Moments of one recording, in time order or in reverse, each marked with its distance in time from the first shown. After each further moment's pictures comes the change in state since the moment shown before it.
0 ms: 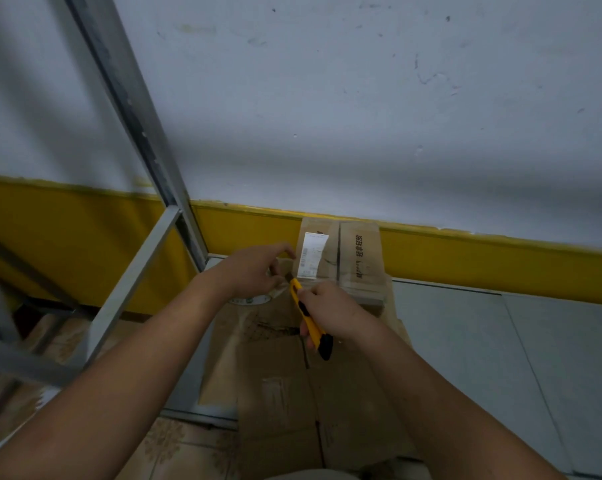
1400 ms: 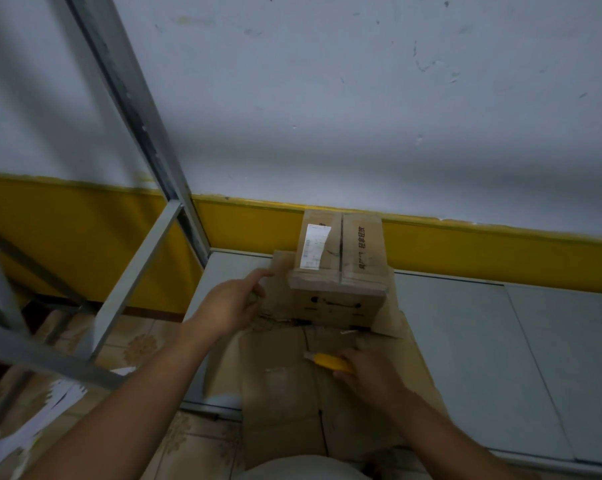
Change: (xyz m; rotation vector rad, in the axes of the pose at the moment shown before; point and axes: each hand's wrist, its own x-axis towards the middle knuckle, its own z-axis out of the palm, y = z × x) left_hand -0.049 -0.054 0.079 0.028 0.191 -0.076; right_hand 0.018 0.198 0.017 -0.744 0.131 -0.125
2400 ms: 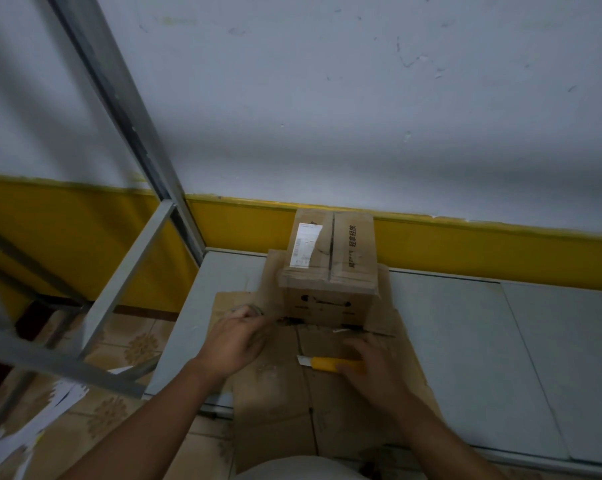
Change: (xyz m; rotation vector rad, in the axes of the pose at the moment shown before) left_hand -0.037 0.001 0.073 0.095 0.103 0.137; right_hand -0.003 0.041 0.021 0.361 0.240 -0.024
